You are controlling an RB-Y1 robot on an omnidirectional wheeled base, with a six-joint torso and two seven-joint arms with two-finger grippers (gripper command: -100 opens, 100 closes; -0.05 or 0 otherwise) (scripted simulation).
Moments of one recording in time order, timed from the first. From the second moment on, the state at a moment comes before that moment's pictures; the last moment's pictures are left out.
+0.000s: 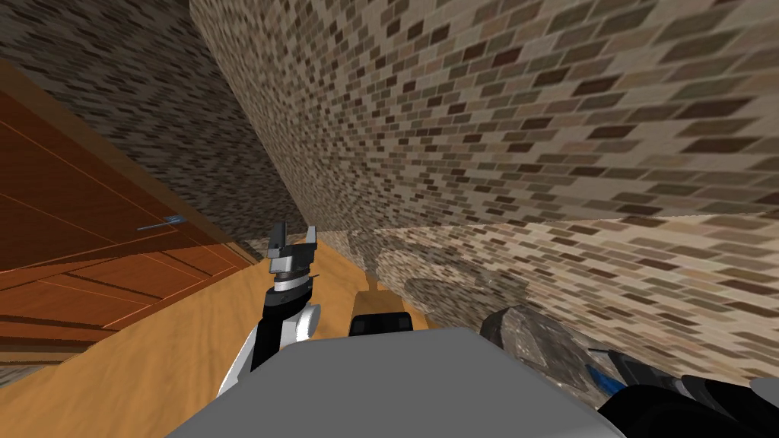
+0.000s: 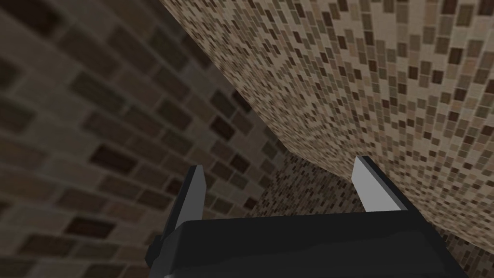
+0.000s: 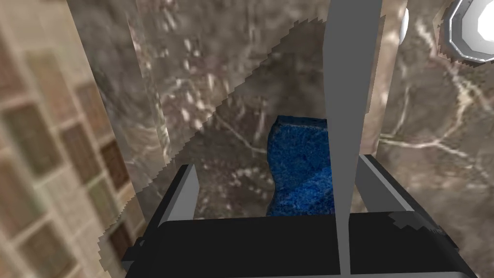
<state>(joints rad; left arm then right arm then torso) 0.50 -0.01 -0.01 -2.24 -0.08 -0.65 0.17 1.01 -1.47 -0.01 -1.06 0.77 -0.65 0.70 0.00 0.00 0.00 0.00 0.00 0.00</state>
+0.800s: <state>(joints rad) 0.50 -0.01 -0.01 -2.24 -0.08 -0.65 0.17 1.05 -1.50 -0.05 -1.09 0.76 -0.65 0.71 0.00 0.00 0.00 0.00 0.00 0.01</state>
